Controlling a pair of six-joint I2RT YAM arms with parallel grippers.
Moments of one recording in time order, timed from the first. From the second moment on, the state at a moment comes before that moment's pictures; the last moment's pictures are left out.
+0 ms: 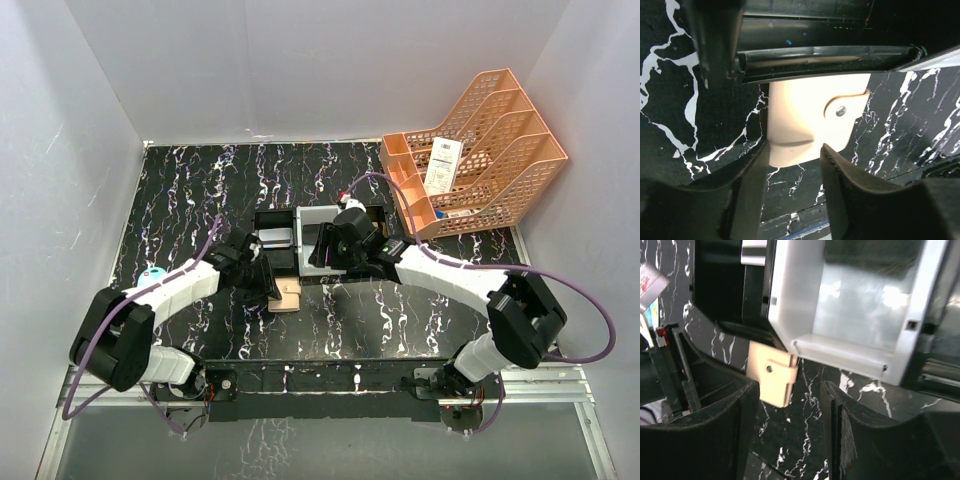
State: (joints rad) left arm -0.48 1.34 0.67 -0.48 0.21 -0.72; right arm 0.79 1.47 1.00 -0.22 0.06 0.73
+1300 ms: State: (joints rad) left arm -0.73 1.14 0.50 -0.42 0.16 -0.80; right arm 1.00 1.55 0.77 -0.19 -0.08 1.00
